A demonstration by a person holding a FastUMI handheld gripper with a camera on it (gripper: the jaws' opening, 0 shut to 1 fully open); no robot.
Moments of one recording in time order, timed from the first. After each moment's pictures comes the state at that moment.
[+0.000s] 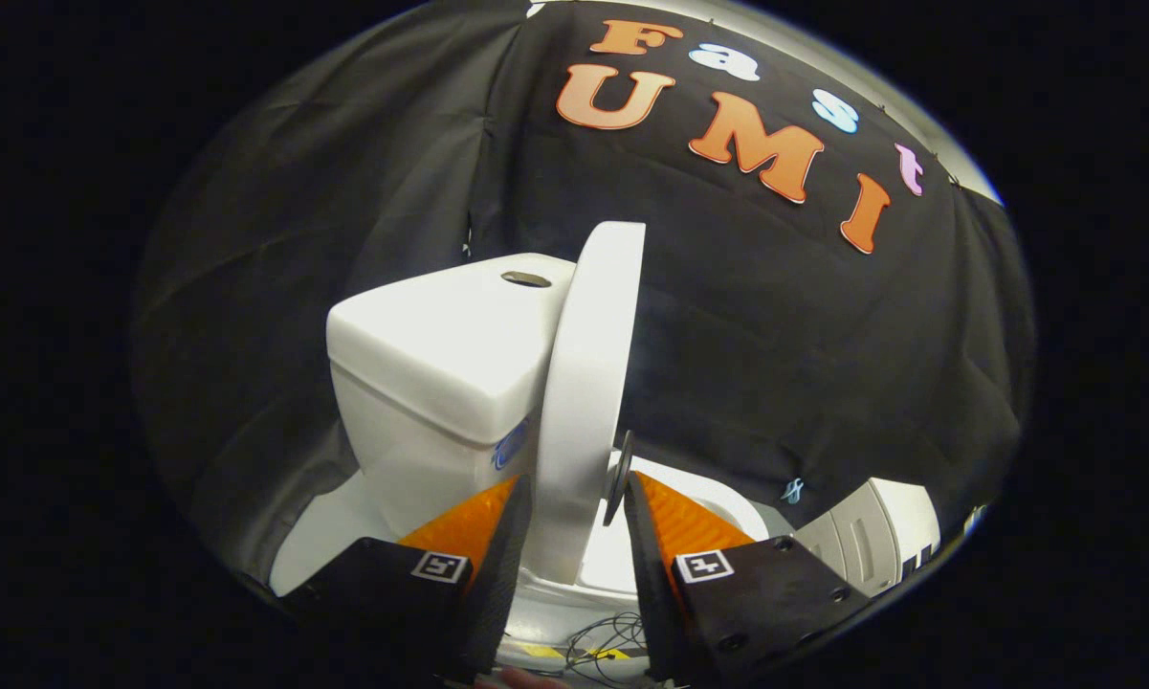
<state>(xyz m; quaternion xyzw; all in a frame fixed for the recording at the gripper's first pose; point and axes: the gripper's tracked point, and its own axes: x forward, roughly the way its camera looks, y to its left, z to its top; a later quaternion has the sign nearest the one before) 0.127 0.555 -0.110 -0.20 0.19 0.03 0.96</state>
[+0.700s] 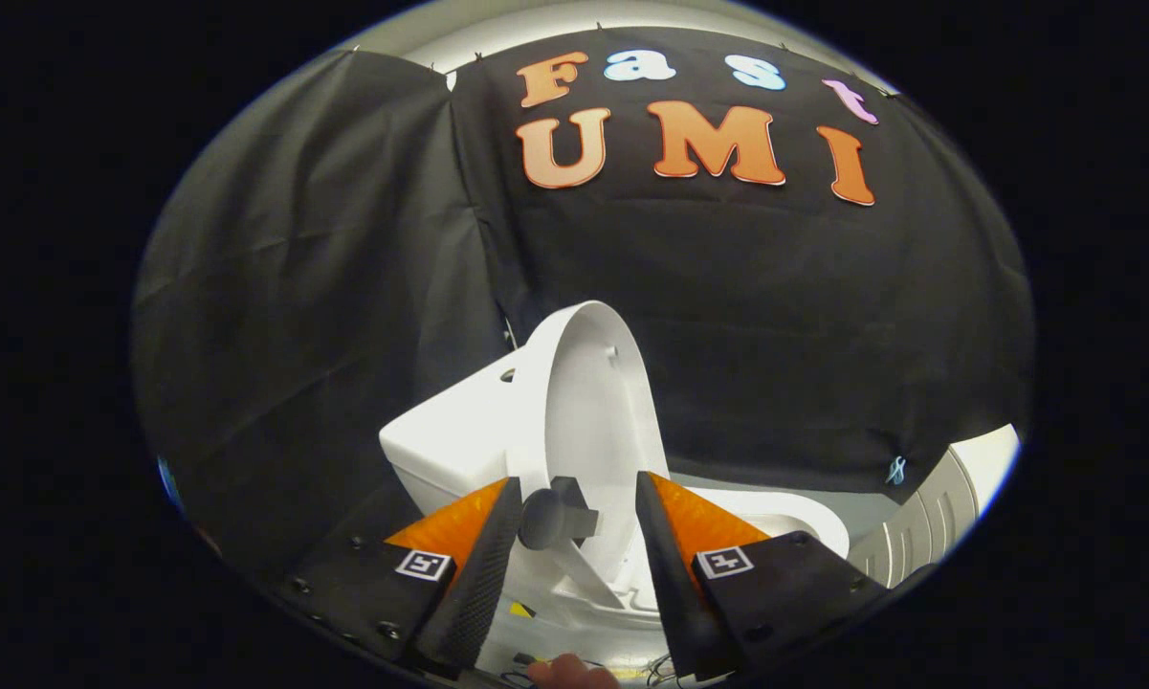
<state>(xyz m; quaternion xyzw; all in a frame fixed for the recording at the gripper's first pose) 0.116 0.525 -0.027 -0.05 0.13 0.15 0.98</state>
